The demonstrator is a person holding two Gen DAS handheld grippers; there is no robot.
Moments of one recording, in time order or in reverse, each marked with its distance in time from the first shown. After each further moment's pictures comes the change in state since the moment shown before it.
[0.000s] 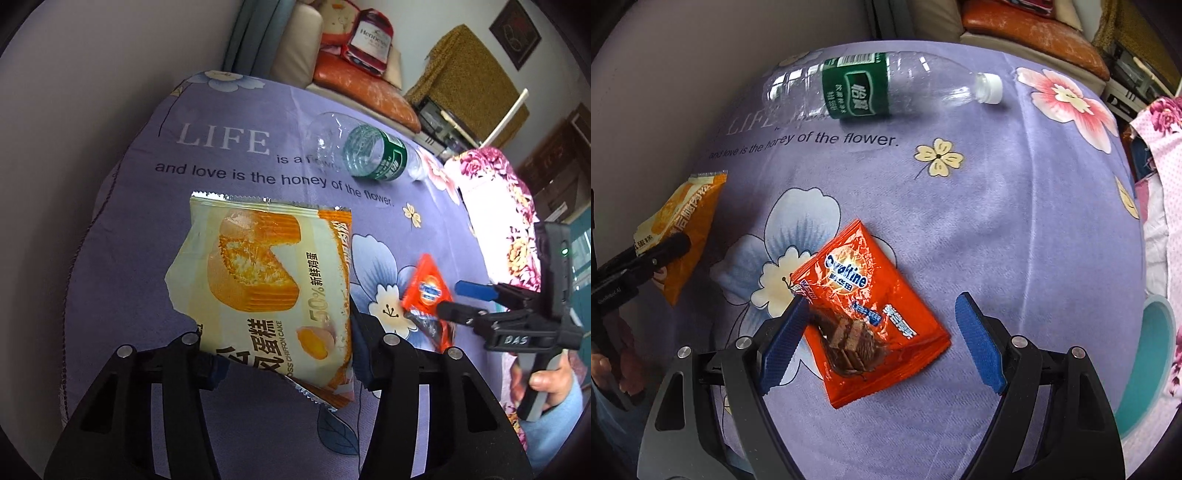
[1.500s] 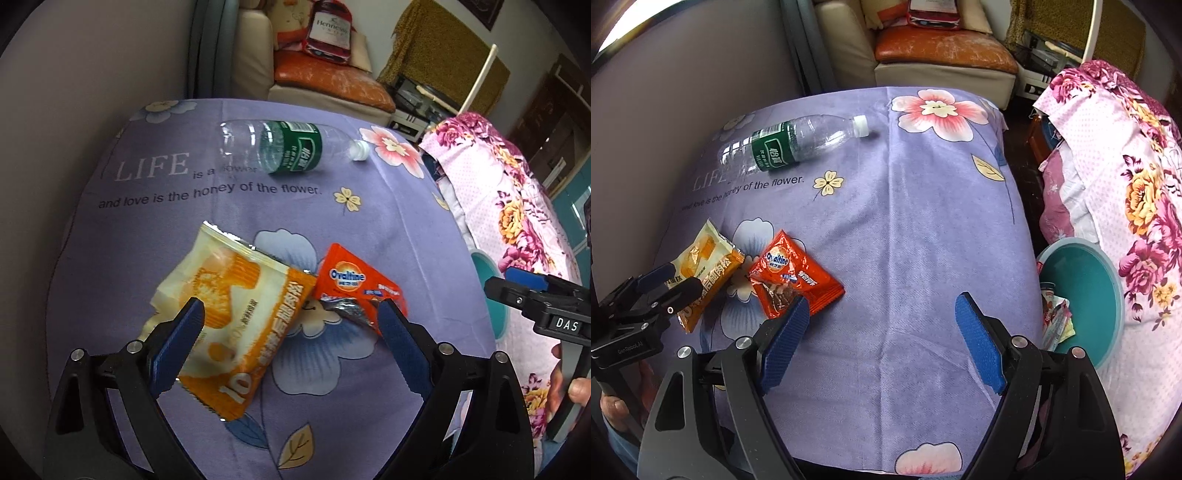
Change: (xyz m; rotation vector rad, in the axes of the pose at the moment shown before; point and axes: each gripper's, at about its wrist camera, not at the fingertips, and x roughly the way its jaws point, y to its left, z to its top) left arm -0.011 -0.096 -0.012 0.148 -0.013 0.072; right arm -0.102 -0.046 -0.051 0.230 -0.144 -0.165
